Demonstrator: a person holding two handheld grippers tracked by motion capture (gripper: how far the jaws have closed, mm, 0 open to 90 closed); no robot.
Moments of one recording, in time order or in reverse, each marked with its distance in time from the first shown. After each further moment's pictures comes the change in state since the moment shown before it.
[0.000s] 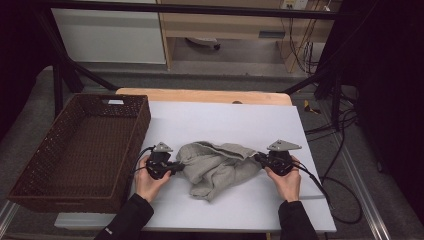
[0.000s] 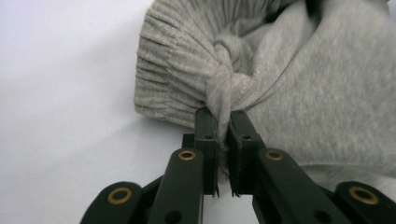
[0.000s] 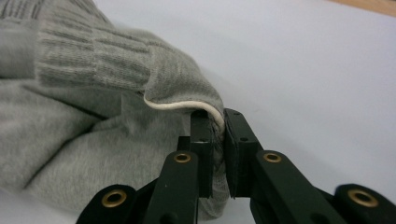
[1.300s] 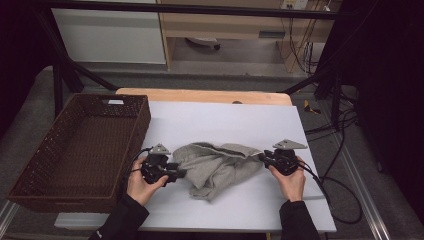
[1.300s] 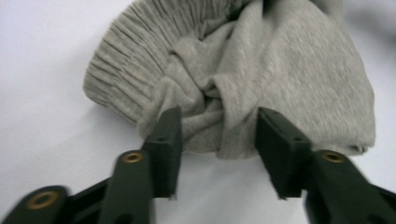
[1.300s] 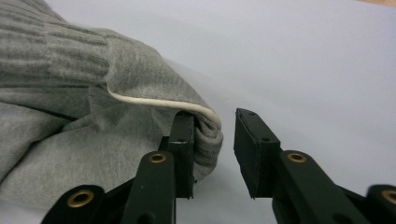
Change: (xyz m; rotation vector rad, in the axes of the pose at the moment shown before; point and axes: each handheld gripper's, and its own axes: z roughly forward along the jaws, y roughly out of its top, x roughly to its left) left arm -0.012 -0.003 -0.018 0.033 -0.046 0.010; right arm -0.009 -0.005 -0.006 0.015 -0.074 0.070
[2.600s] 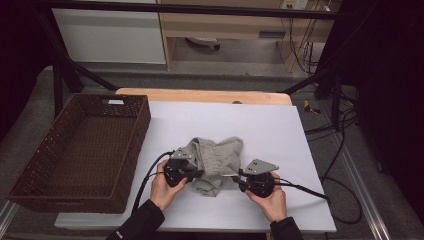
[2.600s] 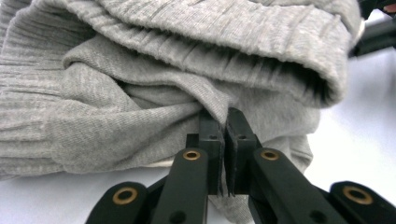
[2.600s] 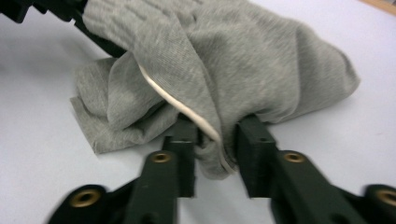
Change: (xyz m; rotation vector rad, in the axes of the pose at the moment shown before) left arm -0.032 0.006 0.044 -0.032 -0.099 0.078; right arm 0.092 -0.011 -0.008 -0.013 0.186 -0.261
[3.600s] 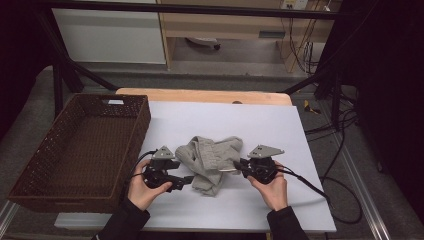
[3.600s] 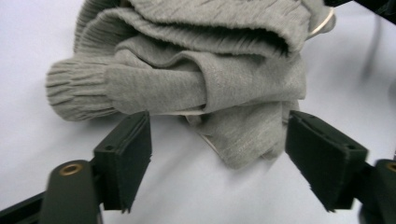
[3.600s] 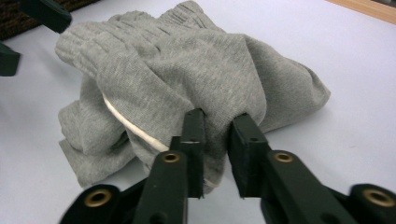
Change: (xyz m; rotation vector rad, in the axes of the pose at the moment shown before) left arm 0.001 -0.004 -0.043 -0.001 0.042 0.005; right arm -0.023 0.025 -0.002 0.003 0.010 0.098
